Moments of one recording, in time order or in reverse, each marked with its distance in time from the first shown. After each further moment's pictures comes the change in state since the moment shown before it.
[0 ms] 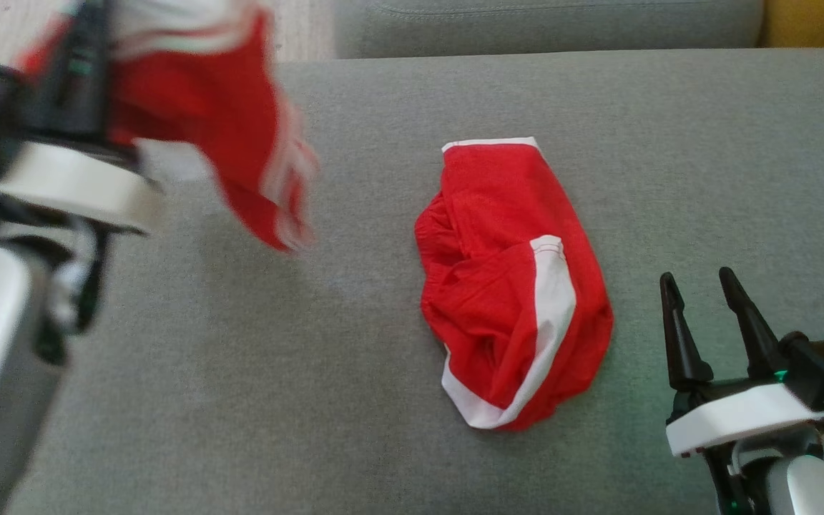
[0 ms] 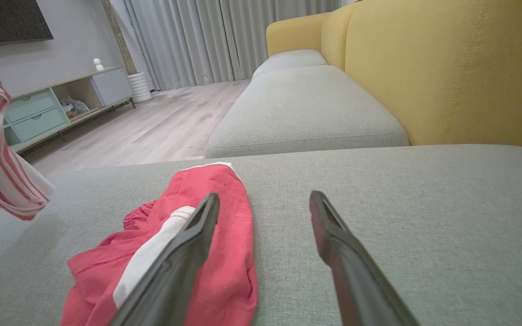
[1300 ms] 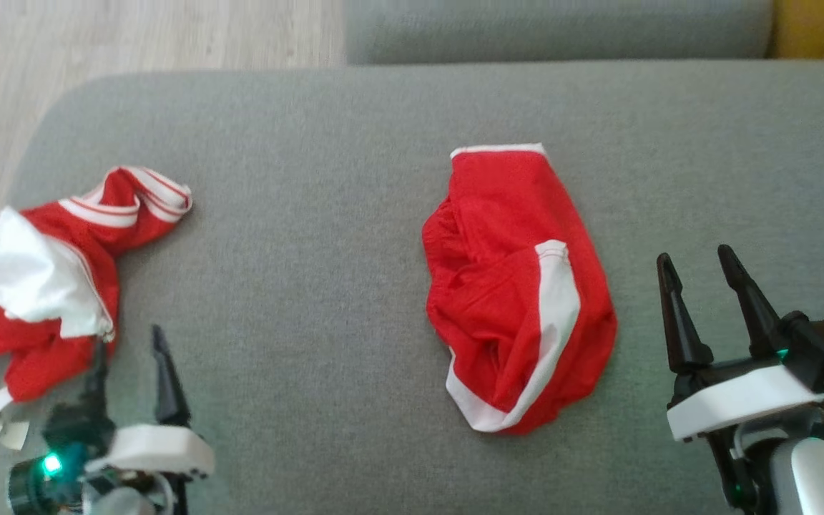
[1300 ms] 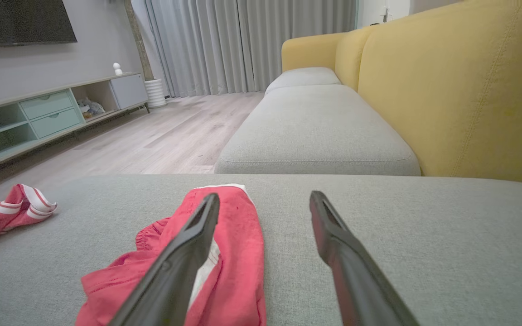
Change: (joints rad) left arm 0.464 -0.262 0.151 0.537 -0.079 0.003 -0.469; right arm -0.037 -0.030 0.020 -0.028 -0.010 0.000 0.027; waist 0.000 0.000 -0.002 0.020
